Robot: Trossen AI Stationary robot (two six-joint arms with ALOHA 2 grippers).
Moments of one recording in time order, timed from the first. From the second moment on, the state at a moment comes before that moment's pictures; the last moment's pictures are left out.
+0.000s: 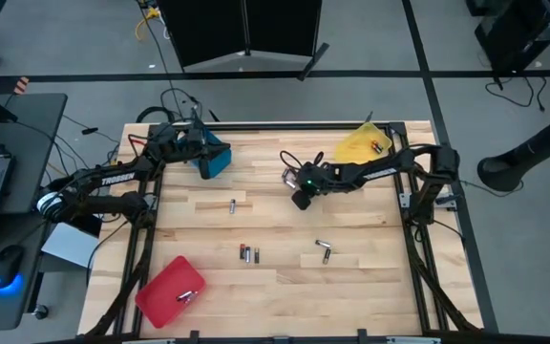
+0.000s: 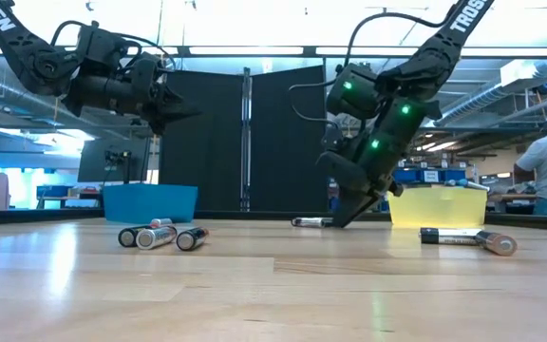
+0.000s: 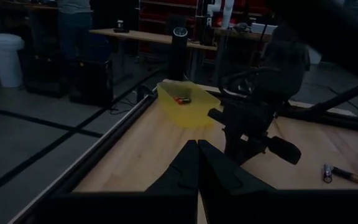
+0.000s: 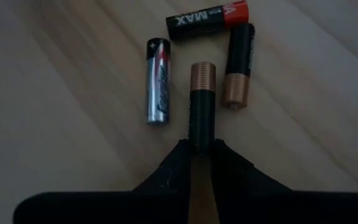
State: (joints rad) left arm 0.82 1.10 0.35 0.68 0.59 -0.05; right arm -0.22 1.77 0.84 -0.09 0.19 0.48
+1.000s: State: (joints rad) left arm 0.60 1.44 0.36 1.37 0.63 -0.30; right arm -0.14 1.71 0.84 0.76 0.13 0.15
